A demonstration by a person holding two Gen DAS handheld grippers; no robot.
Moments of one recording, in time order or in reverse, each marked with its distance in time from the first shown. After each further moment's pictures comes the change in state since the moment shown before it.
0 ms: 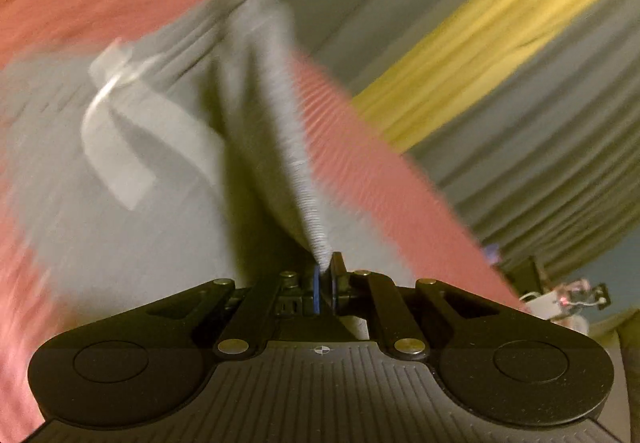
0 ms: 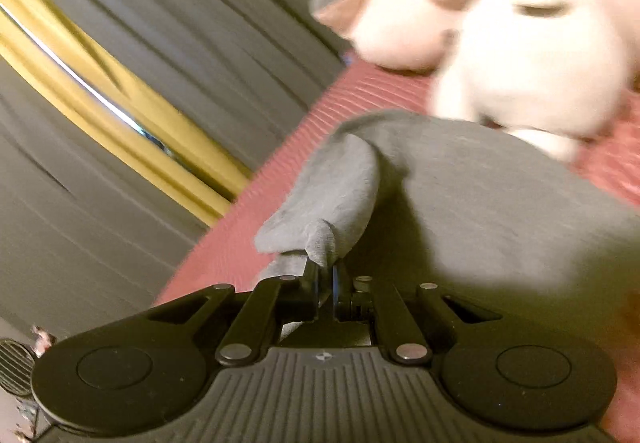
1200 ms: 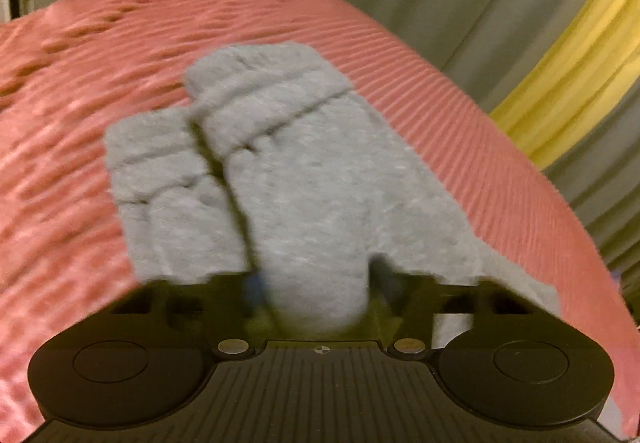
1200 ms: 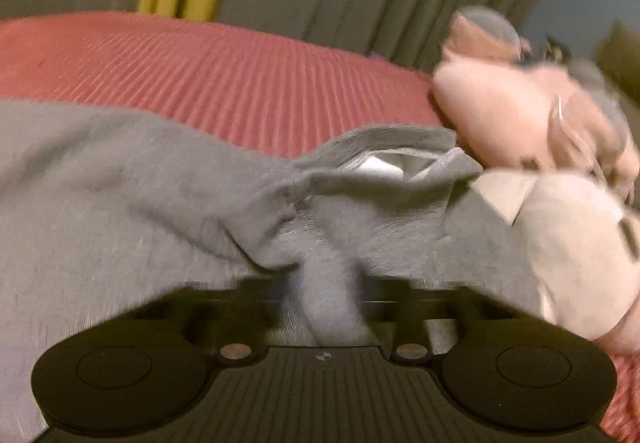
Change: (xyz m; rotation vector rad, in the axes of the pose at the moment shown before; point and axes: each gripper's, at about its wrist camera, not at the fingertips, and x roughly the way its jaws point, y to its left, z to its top) left arm 0.024 0.065 0.078 0.022 -0.075 0.346; right arm 0.113 0.064 -0.052 -0.924 0.044 -0.504
